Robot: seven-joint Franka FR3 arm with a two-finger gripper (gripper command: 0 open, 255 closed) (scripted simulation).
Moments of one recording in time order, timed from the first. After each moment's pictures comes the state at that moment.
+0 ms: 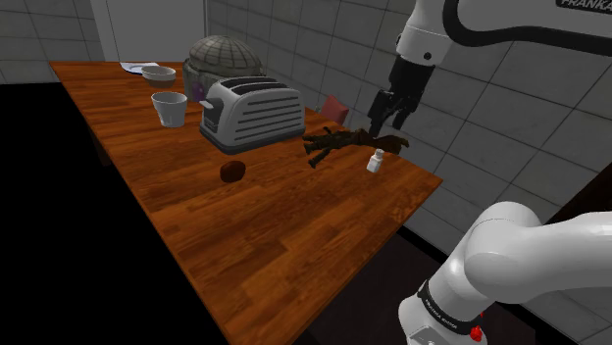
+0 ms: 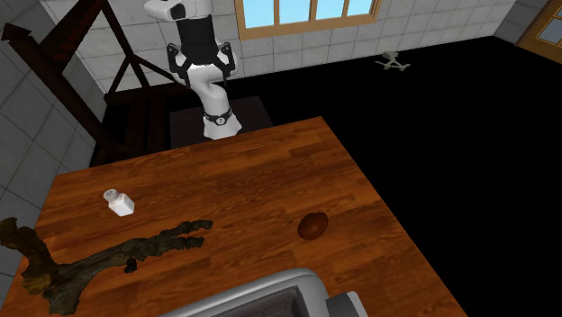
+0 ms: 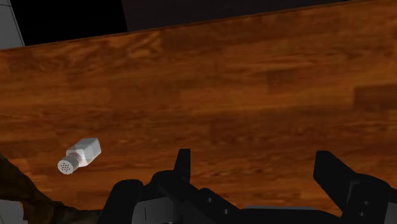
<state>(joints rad) 0.00 -0.81 0.02 -2.39 -0.06 1.63 0.14</state>
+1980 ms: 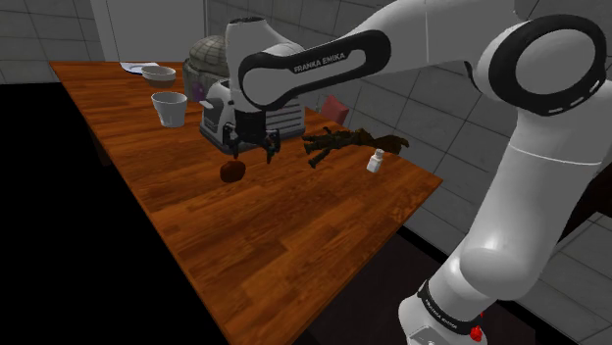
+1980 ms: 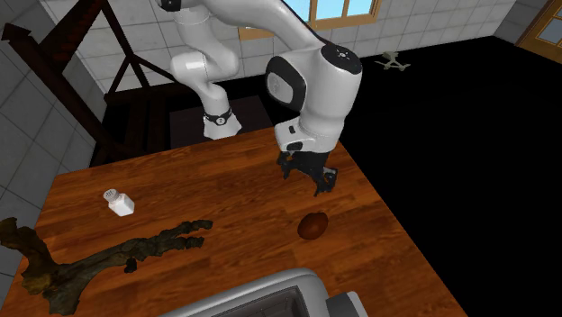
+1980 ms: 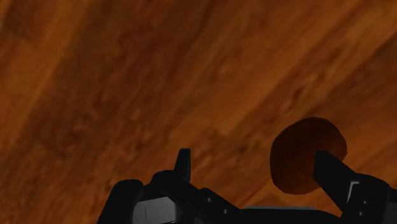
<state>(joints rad) -0.08 0.23 0.42 -1.85 -0.23 2.00 1.34</state>
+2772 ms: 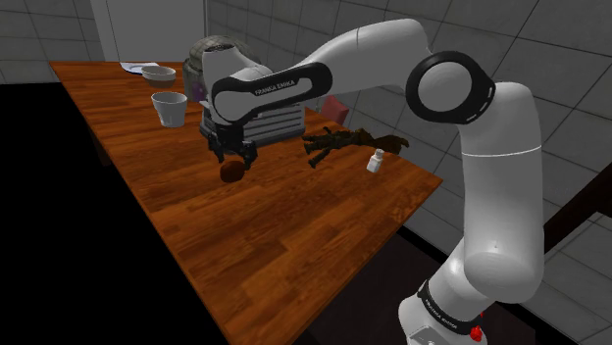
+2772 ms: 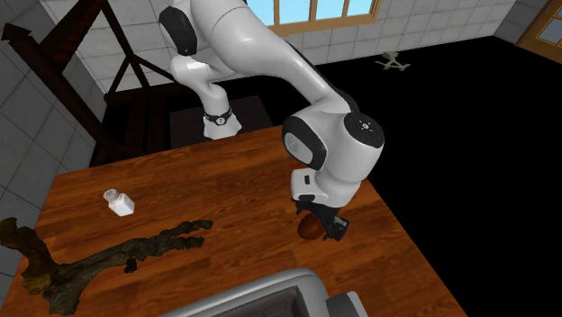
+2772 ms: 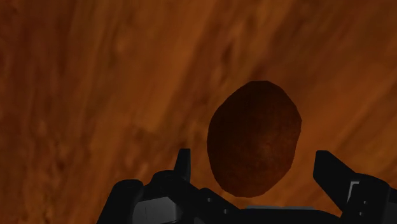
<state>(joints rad) 0.00 0.57 0.35 -1.52 -0.34 1.97 1.57</state>
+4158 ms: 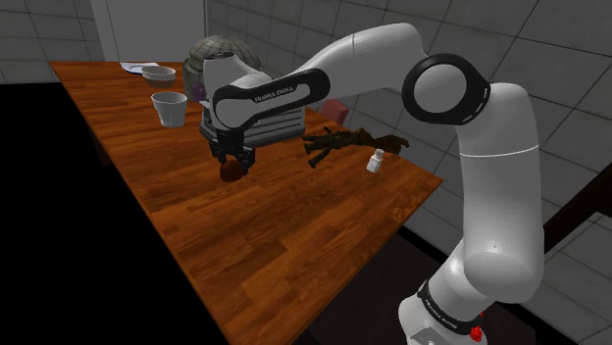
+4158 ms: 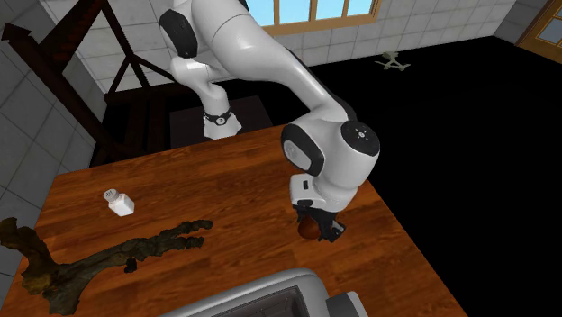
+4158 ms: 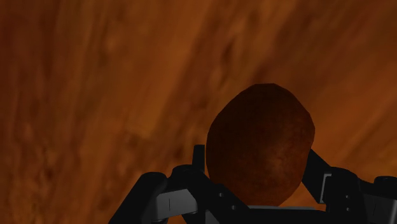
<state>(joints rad) 0.00 0.59 0.34 -1.53 -0.34 2.00 1.57</state>
